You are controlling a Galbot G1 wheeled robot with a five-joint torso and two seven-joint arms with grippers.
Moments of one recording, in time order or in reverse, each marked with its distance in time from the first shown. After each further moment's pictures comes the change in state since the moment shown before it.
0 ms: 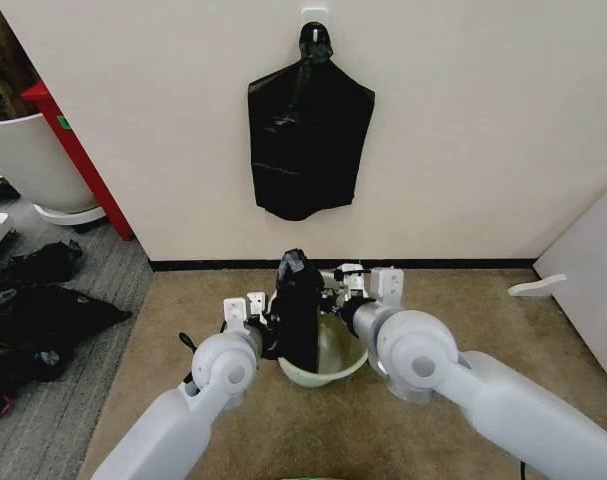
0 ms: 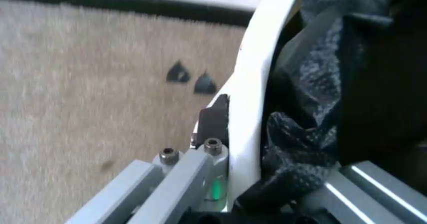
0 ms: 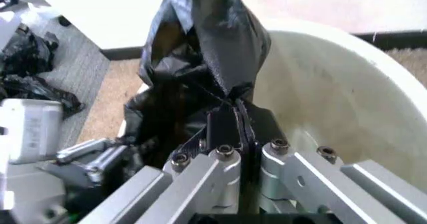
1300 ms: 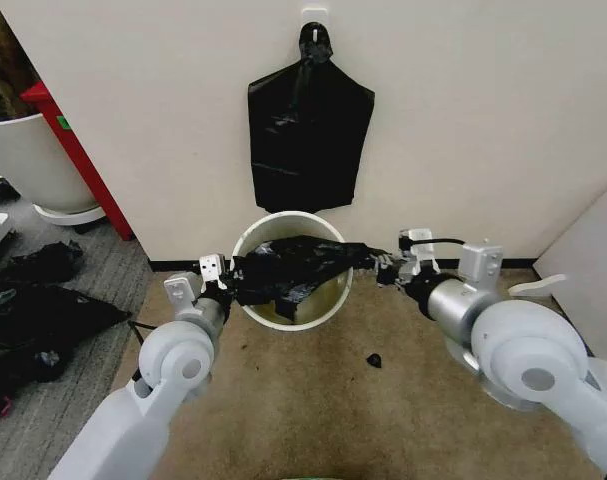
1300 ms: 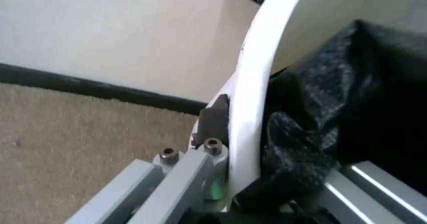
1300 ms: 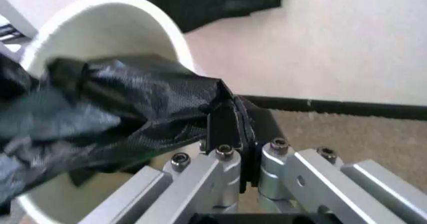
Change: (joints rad) left arm 0.083 0.052 -0.221 -0.088 0.073 -0.150 0.150; right arm -0.262 -0.235 0.414 0.164 -0.062 -0.064 -0.217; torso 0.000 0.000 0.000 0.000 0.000
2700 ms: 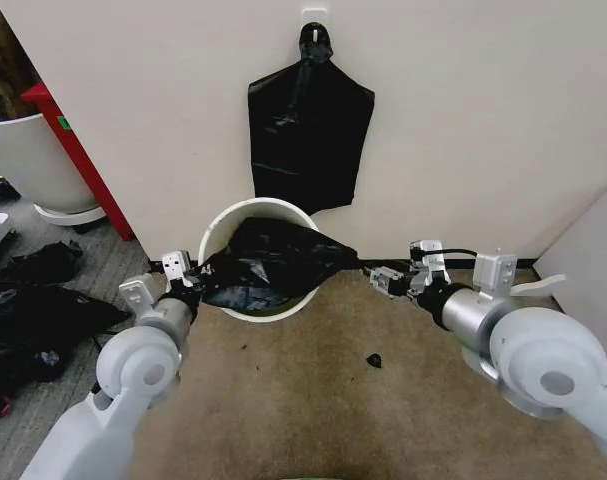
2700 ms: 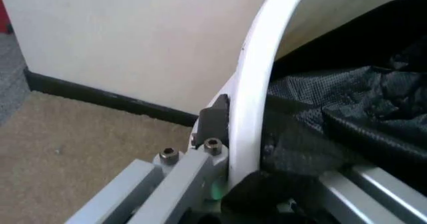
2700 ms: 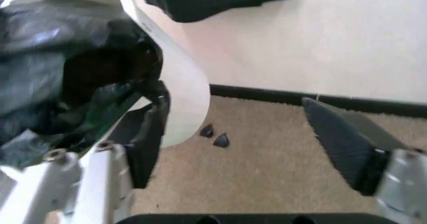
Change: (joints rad) left arm 0.087 0.044 -0.153 -0.051 -0.049 -0.026 0.023; right arm -0.069 -0.062 0.058 0.026 -0.011 0.001 -0.114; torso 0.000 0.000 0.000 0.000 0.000
